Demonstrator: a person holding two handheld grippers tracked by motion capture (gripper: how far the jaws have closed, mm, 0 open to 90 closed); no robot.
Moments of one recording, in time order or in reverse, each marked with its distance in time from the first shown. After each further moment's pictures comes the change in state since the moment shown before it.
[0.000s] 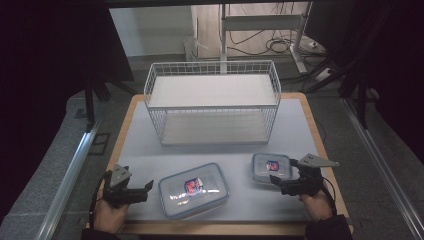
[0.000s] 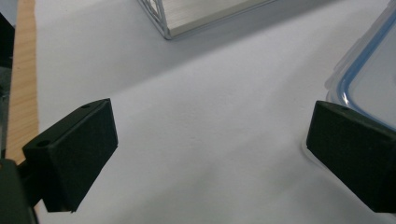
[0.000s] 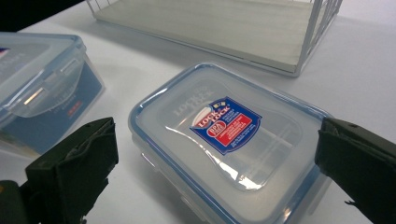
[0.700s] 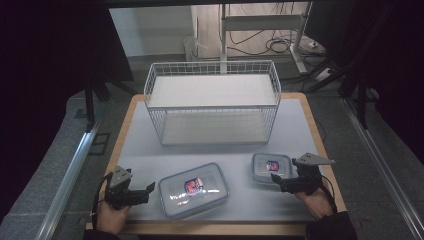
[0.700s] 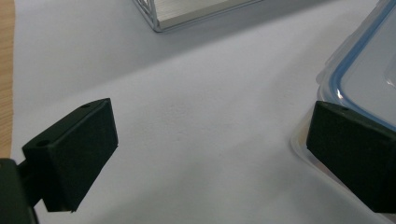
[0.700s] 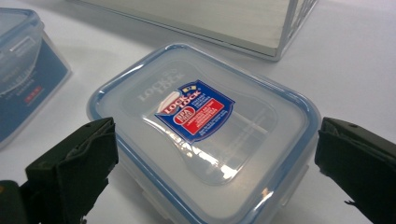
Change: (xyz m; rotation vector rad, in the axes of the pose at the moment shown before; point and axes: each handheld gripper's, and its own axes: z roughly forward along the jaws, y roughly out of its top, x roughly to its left) left arm -0.001 -0.006 0.004 -0.002 -0.042 -0.045; right arm -0.010 -0.004 0.010 0.057 -0.064 -0.016
